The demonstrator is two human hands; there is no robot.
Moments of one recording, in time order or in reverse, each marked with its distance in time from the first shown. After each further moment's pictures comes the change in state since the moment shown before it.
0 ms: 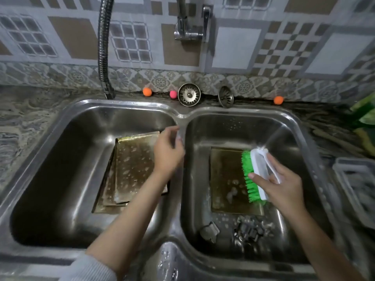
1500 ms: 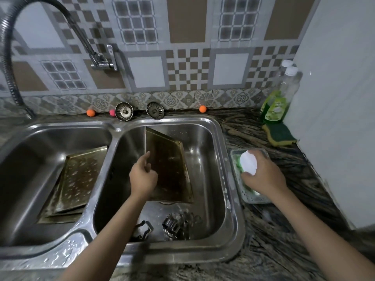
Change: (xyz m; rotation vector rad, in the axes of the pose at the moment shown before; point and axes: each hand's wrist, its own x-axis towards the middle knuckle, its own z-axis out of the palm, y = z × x) left_hand -0.130 0.096 0.124 0.077 -0.069 -0.305; right_hand 0.050 0.043 -0.234 -0.781 -0.112 0.001
